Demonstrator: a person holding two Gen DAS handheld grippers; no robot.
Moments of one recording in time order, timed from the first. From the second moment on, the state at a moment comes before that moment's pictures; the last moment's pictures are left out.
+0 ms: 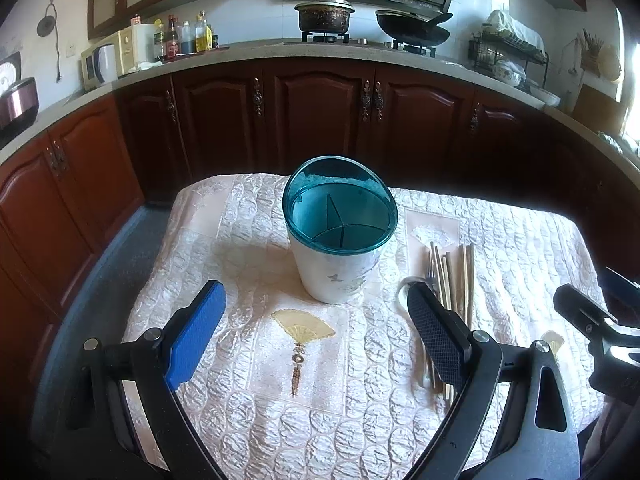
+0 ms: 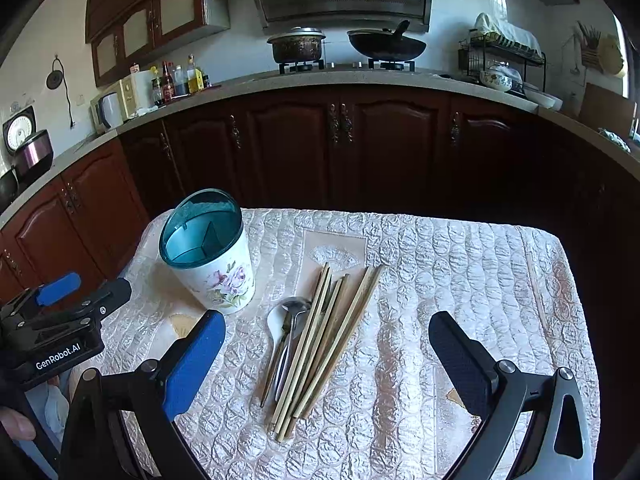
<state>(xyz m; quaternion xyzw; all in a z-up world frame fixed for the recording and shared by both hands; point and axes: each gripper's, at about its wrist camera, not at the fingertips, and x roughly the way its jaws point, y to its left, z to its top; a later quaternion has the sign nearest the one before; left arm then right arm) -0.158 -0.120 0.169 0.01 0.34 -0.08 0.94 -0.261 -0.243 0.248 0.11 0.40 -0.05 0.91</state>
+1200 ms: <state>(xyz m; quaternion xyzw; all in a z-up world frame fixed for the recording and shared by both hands) -0.145 -0.139 0.154 0.02 0.36 -0.10 0.93 -0.234 -0.287 0.186 0.11 0.43 -0.08 0.89</state>
